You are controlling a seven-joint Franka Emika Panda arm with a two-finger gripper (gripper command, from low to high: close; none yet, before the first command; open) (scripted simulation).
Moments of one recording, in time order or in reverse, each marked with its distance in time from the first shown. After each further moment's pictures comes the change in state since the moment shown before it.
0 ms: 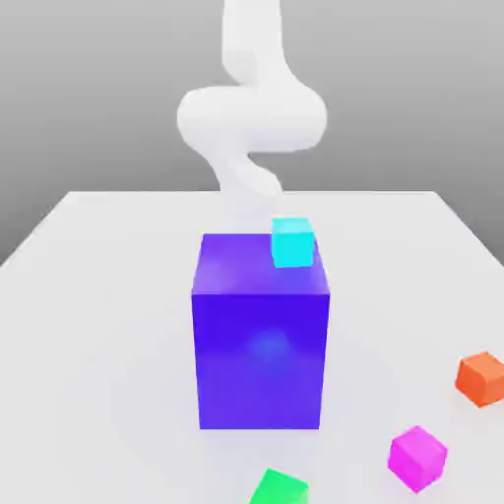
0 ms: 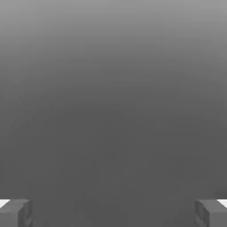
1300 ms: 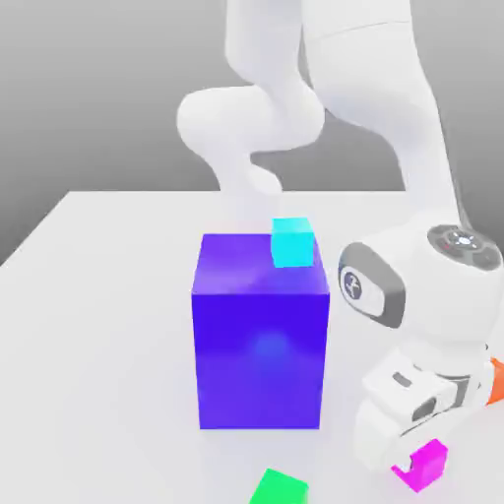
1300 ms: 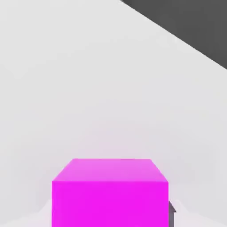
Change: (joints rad) arm 0.229 1.166 0.131 -0.078 -0.212 0.500 0.005
